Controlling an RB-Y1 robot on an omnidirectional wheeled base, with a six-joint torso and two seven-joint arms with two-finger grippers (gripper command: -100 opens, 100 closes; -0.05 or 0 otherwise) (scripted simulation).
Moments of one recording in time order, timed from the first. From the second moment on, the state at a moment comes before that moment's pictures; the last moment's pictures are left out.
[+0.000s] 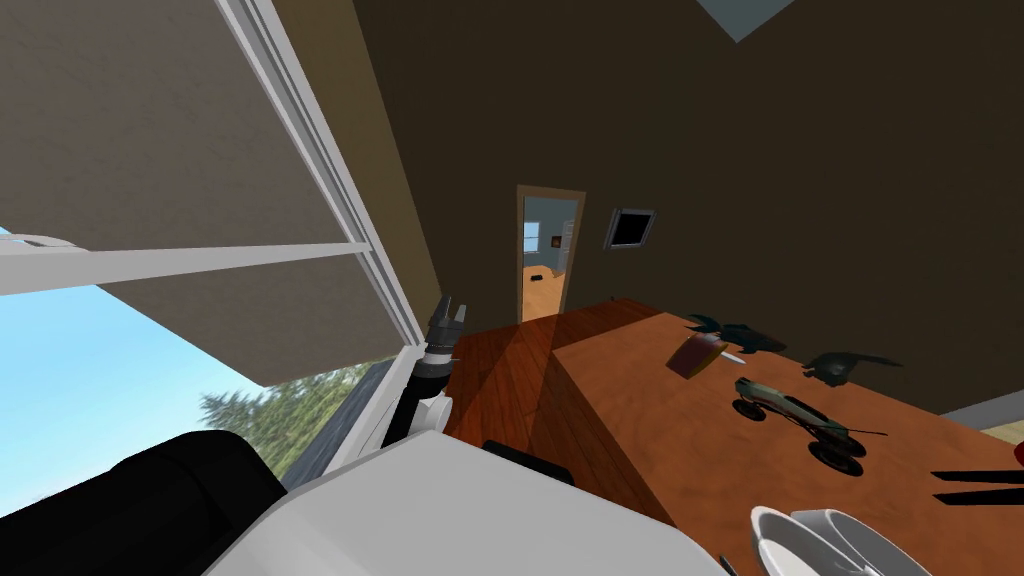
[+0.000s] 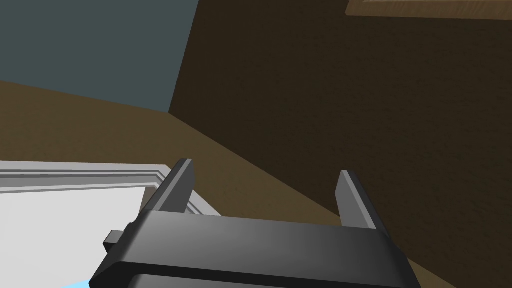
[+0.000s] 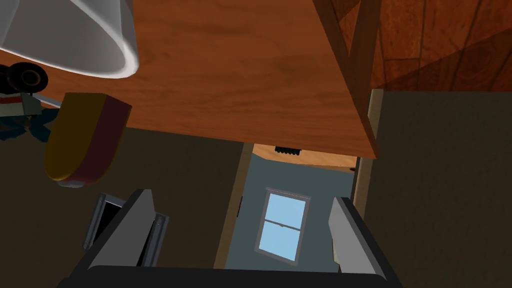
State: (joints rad) left arm 0.49 0.03 -0.04 -2.29 -0.08 -0.48 0.09; right arm 0.95 -0.29 -0.39 -1.82 1.45 -0.48 -0.05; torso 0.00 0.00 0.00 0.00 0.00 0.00
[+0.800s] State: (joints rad) left arm 0.49 0.03 -0.04 -2.29 -0.08 -0.48 0.09; right arm 0.95 -0.33 -0.43 -1.72 1.68 -0.51 -0.06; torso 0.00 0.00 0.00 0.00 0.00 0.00
